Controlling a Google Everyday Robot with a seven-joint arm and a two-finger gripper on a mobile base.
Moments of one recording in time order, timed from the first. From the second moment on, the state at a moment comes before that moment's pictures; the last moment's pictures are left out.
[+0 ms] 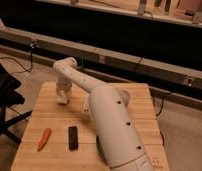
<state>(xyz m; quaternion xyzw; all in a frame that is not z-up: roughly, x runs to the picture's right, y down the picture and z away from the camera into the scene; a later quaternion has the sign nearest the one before) -0.227 0.037 0.965 -0.22 -0.29 -0.47 0.80</state>
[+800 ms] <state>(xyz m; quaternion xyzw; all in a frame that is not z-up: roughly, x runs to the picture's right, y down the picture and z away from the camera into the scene) -0.217 0.015 0.939 -0.22 -0.30 -0.48 0.80</state>
